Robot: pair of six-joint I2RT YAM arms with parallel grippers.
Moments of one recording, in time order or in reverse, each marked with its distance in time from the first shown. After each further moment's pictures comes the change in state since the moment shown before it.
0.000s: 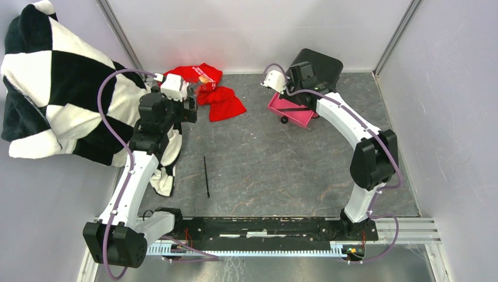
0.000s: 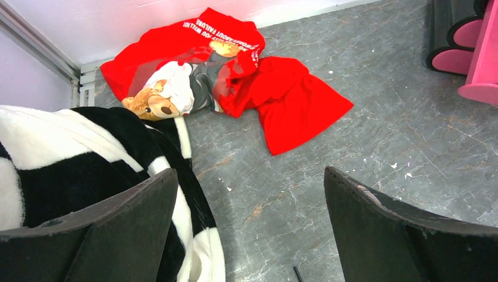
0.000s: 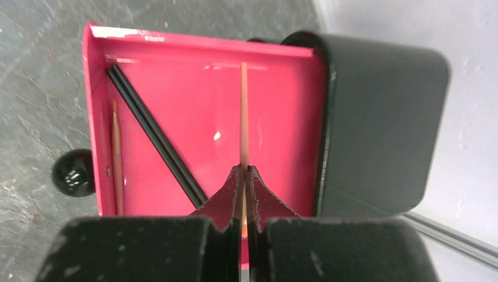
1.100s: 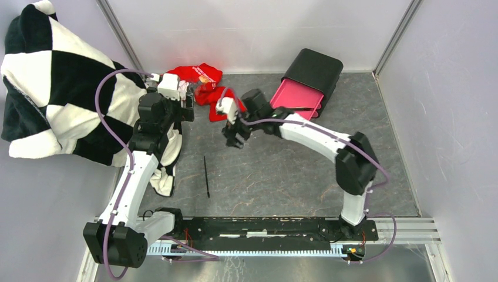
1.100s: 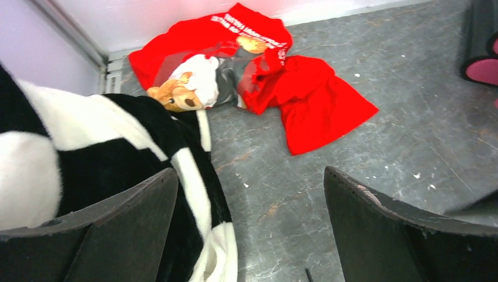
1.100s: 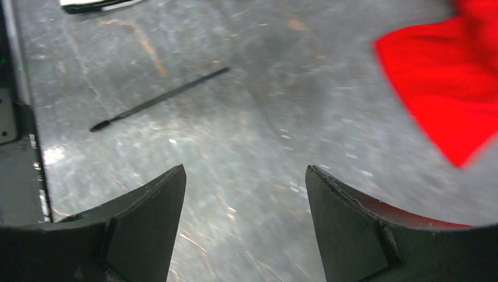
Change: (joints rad) left arm 0.005 0.000 -0.002 0.002 -0.076 -0.003; right arm 0.337 0.045 -0.056 0.145 -0.480 0.499
